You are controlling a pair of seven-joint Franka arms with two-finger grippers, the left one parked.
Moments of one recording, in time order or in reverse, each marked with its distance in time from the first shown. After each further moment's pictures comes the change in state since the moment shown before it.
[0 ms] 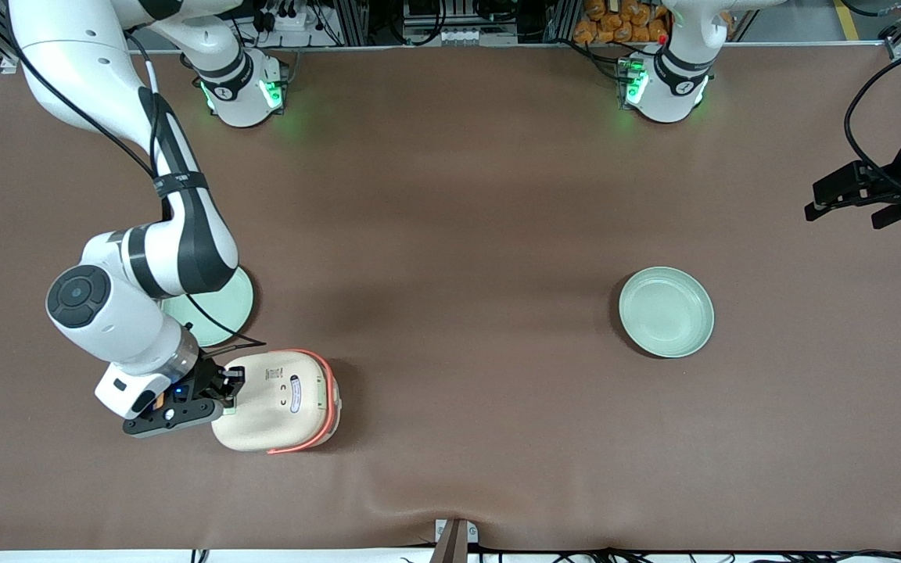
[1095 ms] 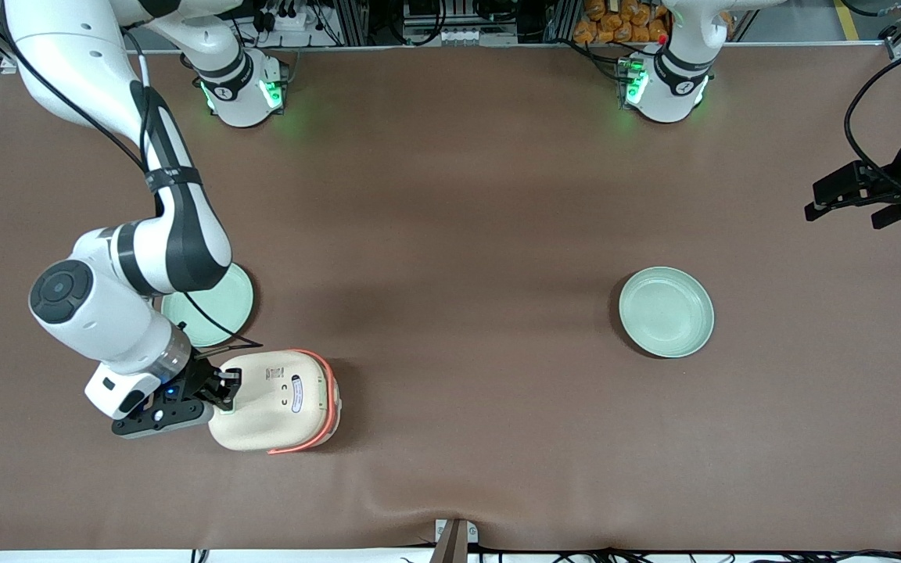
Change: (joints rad) arm 0.002 -0.027 -0.002 0.020 0.062 0.002 0.001
